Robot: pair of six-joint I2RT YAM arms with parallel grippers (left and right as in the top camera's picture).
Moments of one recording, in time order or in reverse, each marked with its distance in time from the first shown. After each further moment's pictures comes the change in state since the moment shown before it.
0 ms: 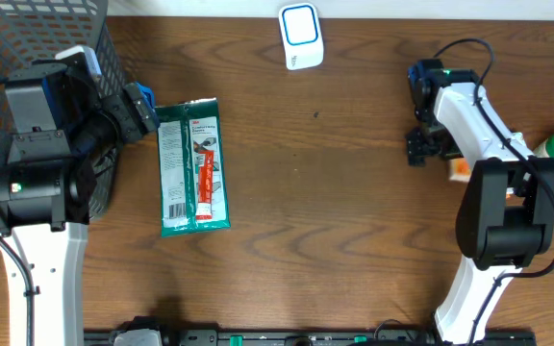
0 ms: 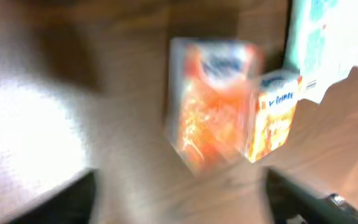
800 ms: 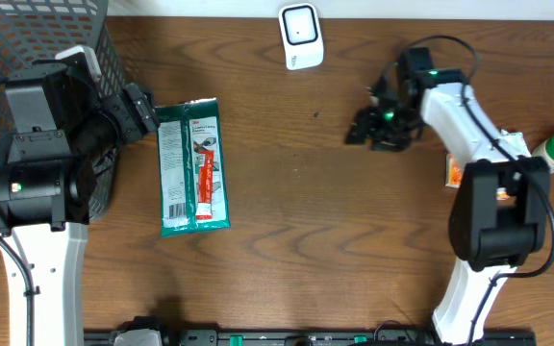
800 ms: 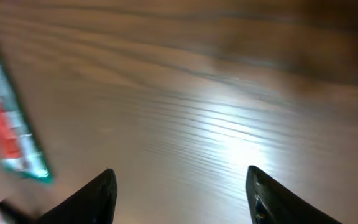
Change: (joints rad) left arm 0.000 0.000 0.000 0.000 0.000 0.000; right arm 0.080 0.000 -0.001 0.272 -0.931 0.025
